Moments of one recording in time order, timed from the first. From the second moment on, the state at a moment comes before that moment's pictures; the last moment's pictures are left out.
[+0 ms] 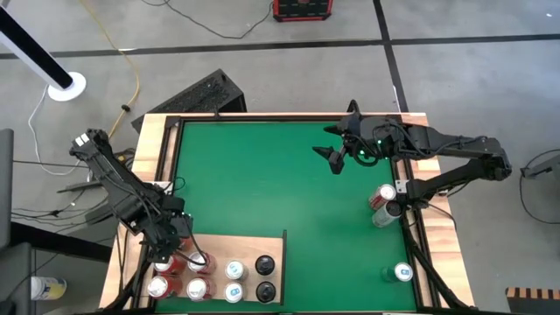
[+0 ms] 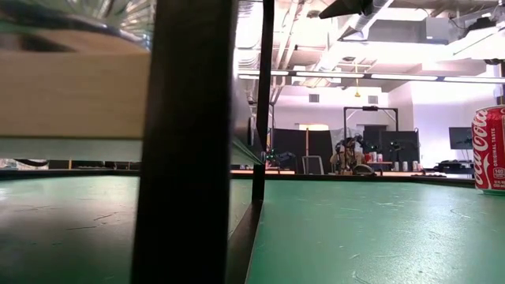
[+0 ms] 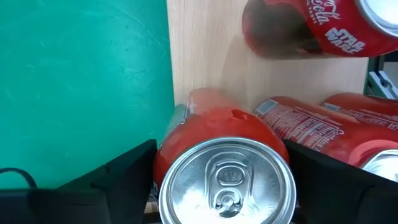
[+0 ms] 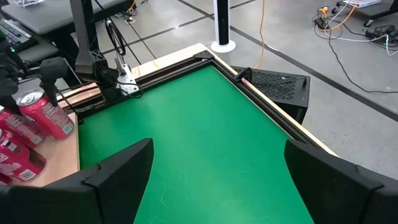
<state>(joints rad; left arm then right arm) -0.80 1.11 1.03 -1.21 -0.01 -0.72 -0.05 1.17 1.30 -0.57 0.35 0.31</state>
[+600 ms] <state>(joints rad) -0.80 1.09 1.03 -1.21 0.03 -0.73 -0.05 1.17 1.30 -0.57 0.35 0.31</state>
